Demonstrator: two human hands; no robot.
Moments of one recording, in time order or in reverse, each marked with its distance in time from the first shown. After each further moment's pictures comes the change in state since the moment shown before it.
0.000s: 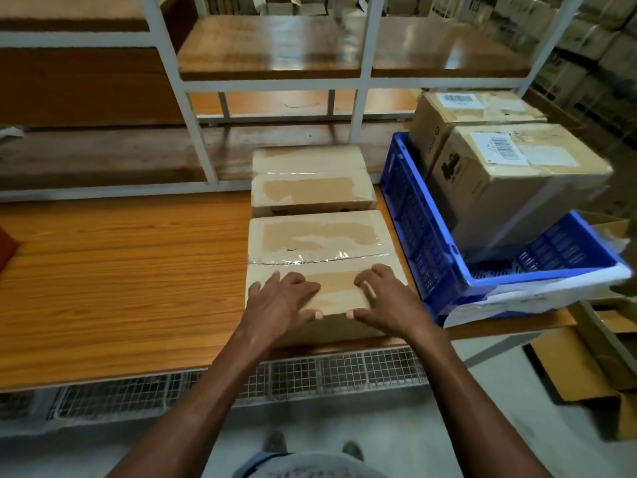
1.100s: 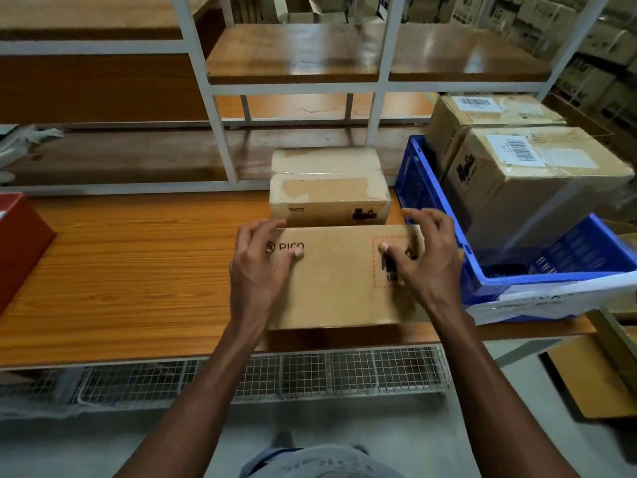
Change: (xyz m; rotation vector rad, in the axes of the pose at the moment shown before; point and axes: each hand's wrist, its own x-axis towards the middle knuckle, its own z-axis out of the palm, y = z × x) left_hand -0.028 -0.011 -0.031 -0.637 0.881 -0.159; right_hand -0.008 -0.001 -0.035 0.353 0.728 -0.114
